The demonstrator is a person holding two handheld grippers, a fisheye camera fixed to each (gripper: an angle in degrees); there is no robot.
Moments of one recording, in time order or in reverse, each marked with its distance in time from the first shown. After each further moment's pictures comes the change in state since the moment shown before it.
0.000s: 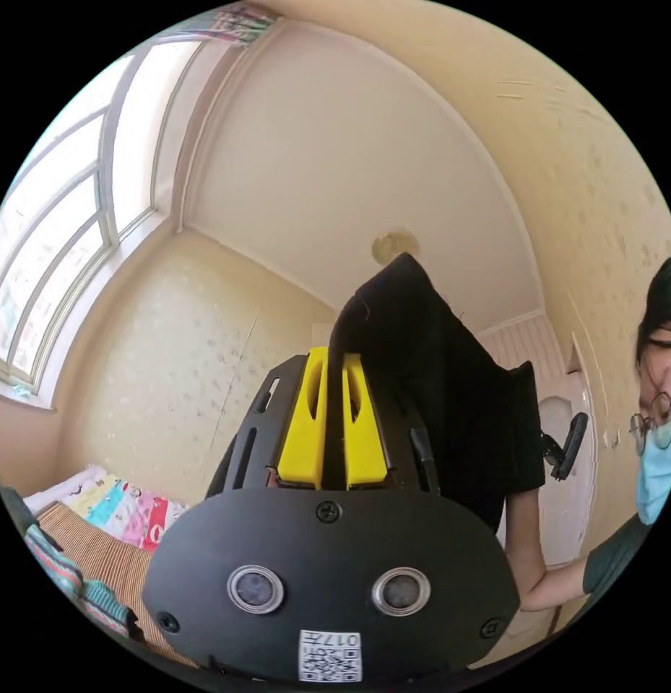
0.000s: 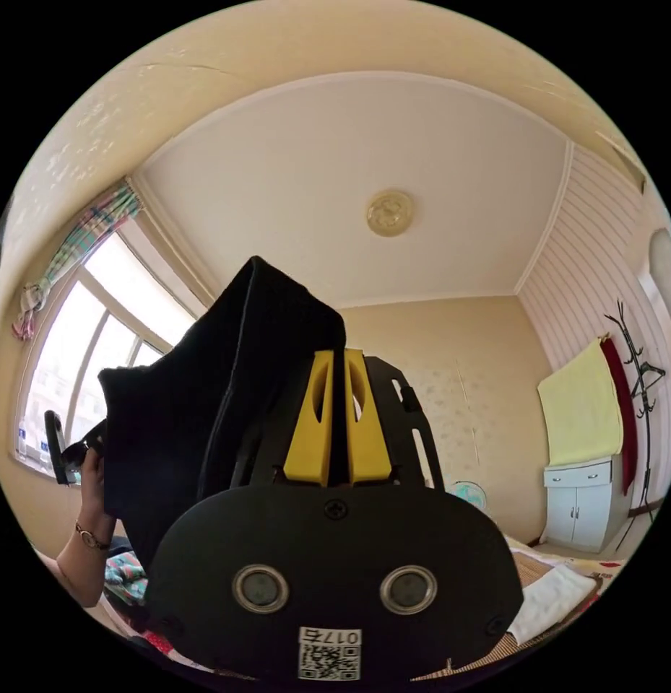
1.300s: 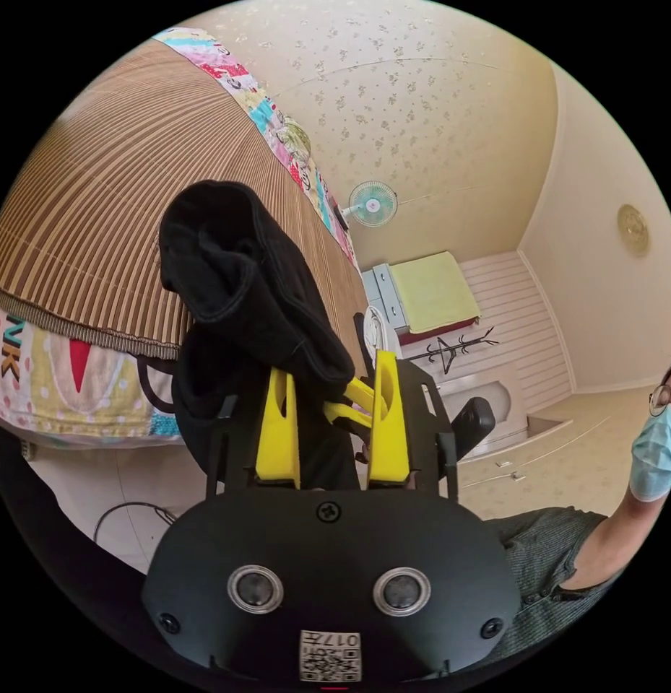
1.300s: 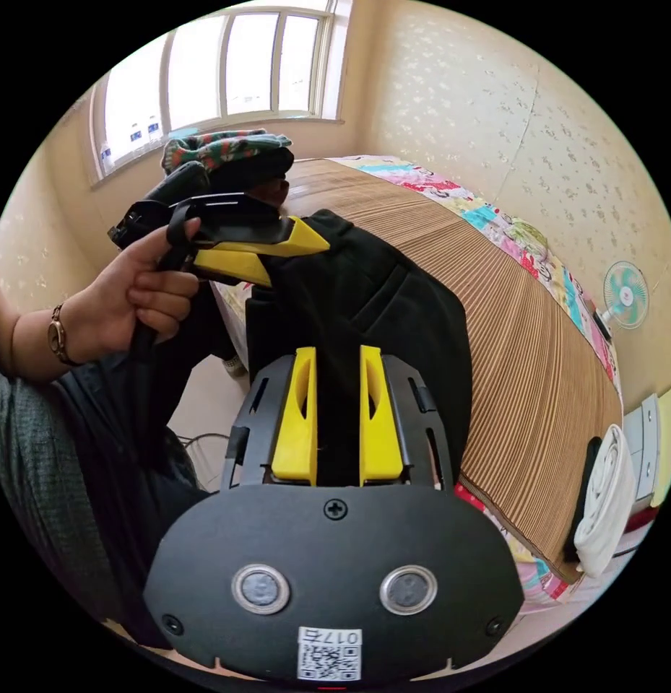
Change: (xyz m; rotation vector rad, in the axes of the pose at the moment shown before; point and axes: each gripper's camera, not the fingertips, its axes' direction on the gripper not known) left arm -0.161 0.709 -0.031 -1.173 -0.039 -1.042; right arm -0.099 0.707 -0.024 -1.470 -0.581 -0.314
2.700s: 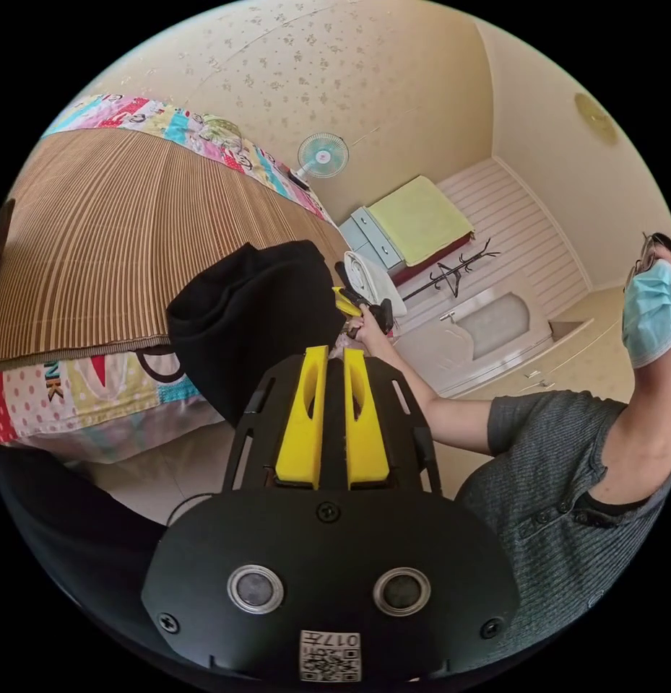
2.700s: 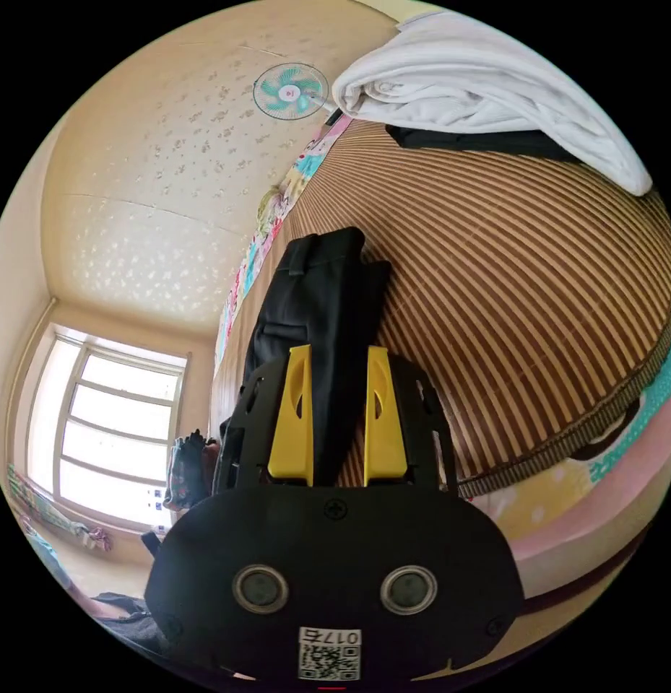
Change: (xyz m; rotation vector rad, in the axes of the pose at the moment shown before) left arm 0.147 0.091 -0.014 -0.202 -0.088 0.257; right arm 0.449 0.307 0.072 0.322 -0.446 1.308
